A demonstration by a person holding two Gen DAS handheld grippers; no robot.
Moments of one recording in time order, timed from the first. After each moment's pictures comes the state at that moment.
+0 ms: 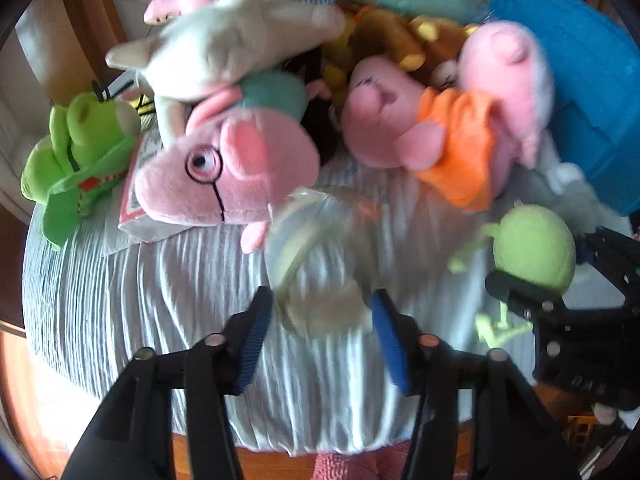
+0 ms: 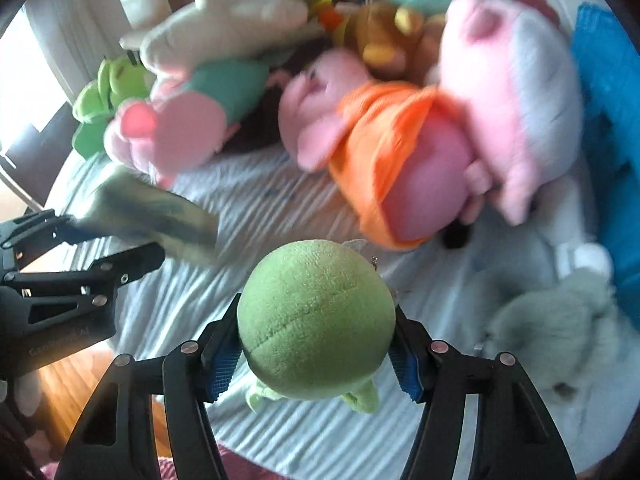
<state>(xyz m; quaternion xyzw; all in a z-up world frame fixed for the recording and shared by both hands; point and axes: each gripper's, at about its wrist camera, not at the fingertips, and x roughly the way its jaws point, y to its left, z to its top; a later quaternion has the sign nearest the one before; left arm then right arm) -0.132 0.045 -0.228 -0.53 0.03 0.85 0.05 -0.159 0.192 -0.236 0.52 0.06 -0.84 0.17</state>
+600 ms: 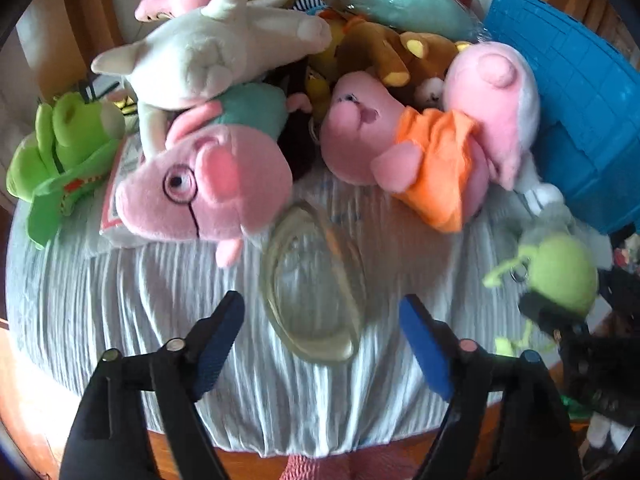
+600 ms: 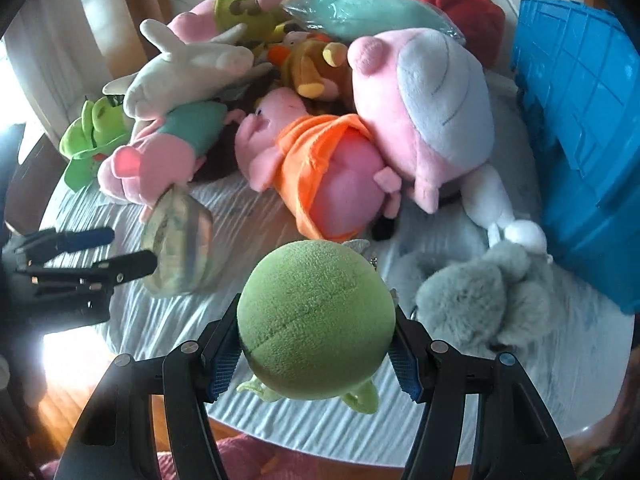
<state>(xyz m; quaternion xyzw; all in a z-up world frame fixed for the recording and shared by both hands) -0.141 0.055 -0.215 -0.54 -0.01 0.84 0.06 -0.131 0.243 -0.214 0.51 0.03 -0.85 0.12</state>
